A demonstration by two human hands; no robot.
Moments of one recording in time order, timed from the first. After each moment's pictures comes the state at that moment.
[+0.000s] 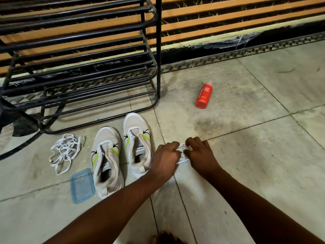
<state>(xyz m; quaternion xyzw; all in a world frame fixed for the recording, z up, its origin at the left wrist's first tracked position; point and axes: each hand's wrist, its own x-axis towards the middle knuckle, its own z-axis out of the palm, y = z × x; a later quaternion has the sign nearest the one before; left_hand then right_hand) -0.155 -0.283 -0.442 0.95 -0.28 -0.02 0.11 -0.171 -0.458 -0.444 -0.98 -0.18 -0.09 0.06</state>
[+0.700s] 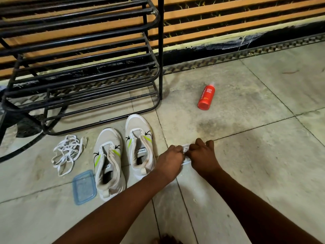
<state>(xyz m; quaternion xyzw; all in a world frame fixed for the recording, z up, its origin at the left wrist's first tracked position) -0.157 -0.292 -0.421 0.95 -0.27 -0.13 0.07 -0.165 -0.453 -0.447 -0.99 -0.15 -0.06 0.00</state>
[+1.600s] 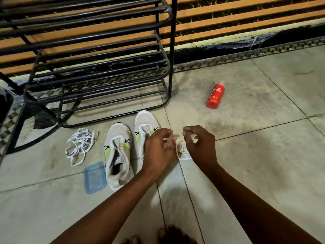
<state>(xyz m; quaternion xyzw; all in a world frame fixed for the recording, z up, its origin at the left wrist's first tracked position) -0.171 -0.242 -0.372 0.88 -0.04 0.10 0.46 -0.161 -0.403 -0.392 -0.85 -0.03 -0.22 0.49</state>
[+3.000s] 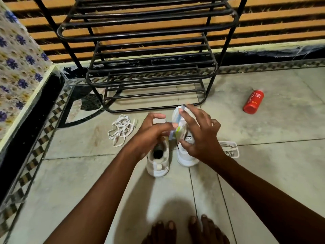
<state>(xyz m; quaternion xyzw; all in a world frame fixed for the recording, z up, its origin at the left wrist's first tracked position) -0.188 -0.092 -0.289 0.66 0.14 -0.17 0.72 -0.171 -0.291 -0.338 -0.92 -0.25 -0.22 0.21</state>
